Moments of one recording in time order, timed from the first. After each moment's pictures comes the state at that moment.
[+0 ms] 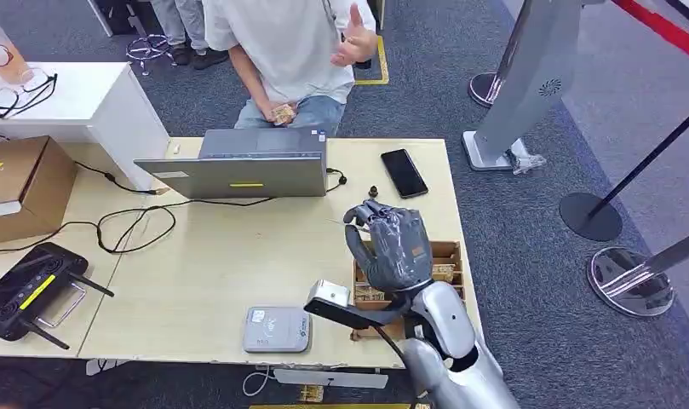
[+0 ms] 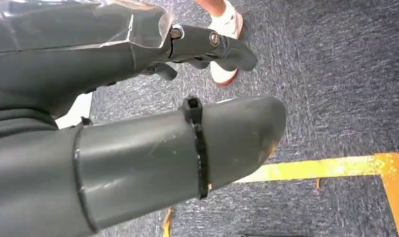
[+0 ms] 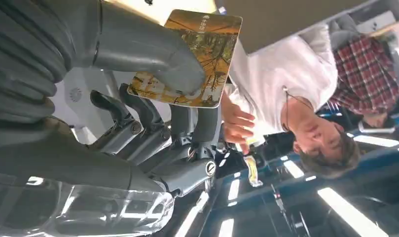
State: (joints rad) left arm -0.04 -0.14 0.38 -0.20 -0.76 0.44 -0.04; right arm -0.23 0.08 0.49 -1.52 1.08 -0.34 -0.11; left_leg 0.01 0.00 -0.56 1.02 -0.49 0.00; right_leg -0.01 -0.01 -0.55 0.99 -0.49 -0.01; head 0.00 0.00
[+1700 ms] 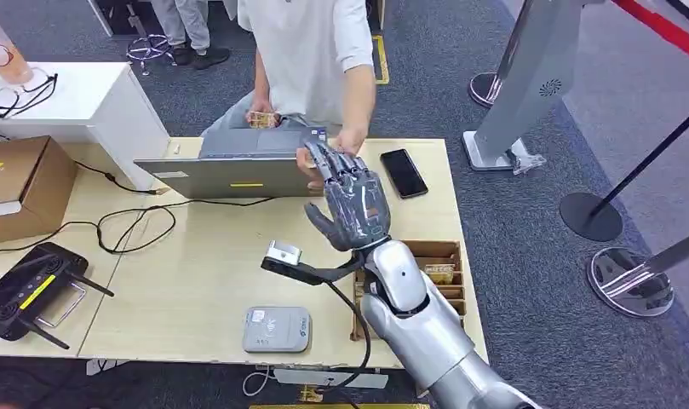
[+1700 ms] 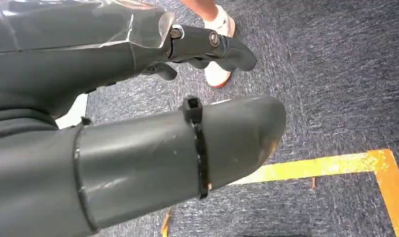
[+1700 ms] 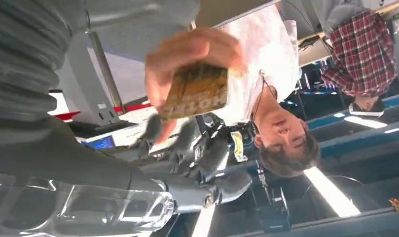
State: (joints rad) left arm -0.04 -0.14 0.38 -0.20 -0.80 0.43 -0.05; right arm -0.52 0.19 0.57 -1.11 1.21 -0.53 -0.05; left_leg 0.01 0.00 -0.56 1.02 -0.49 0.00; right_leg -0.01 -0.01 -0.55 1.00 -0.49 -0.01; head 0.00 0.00
